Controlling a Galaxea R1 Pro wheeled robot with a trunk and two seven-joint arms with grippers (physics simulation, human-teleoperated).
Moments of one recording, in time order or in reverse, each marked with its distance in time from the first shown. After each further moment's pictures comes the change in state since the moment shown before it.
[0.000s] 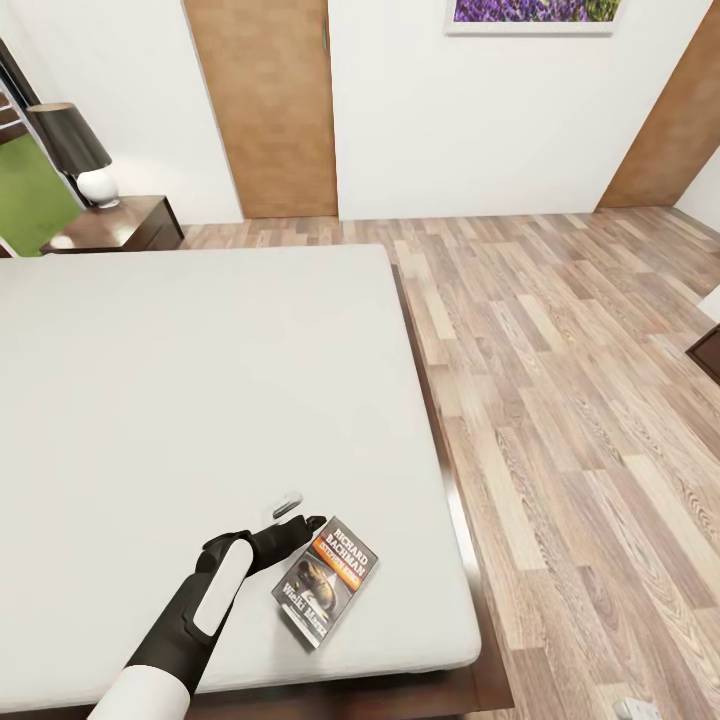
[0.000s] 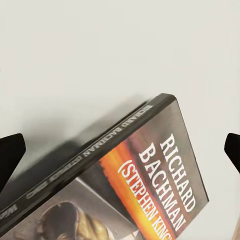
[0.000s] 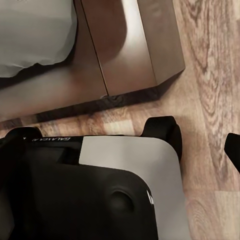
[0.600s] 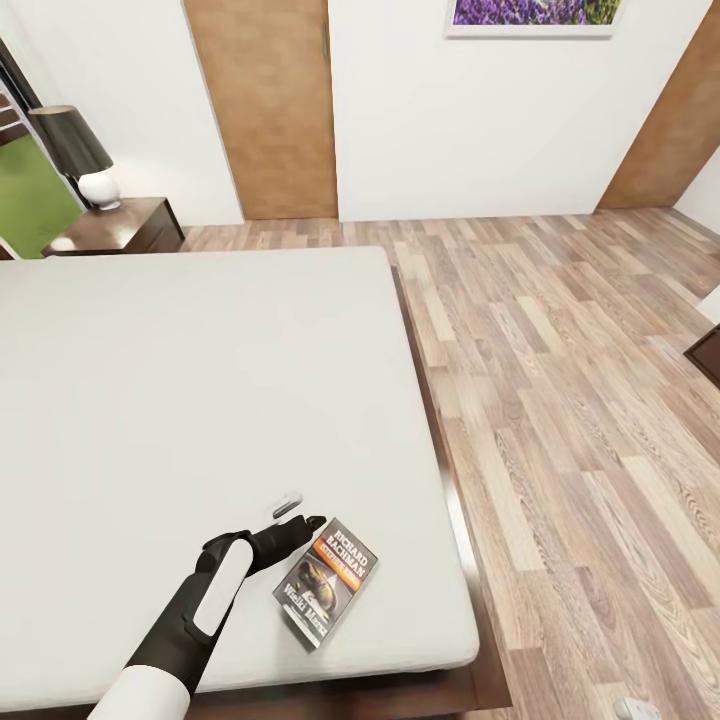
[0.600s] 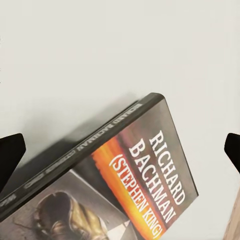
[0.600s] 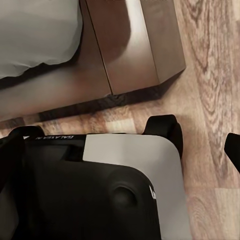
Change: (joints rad) left arm 0.000 0.000 0.000 0.000 0.000 0.000 0.000; right arm 0.000 0.000 0.000 0.000 0.000 0.000 0.000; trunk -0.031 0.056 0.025
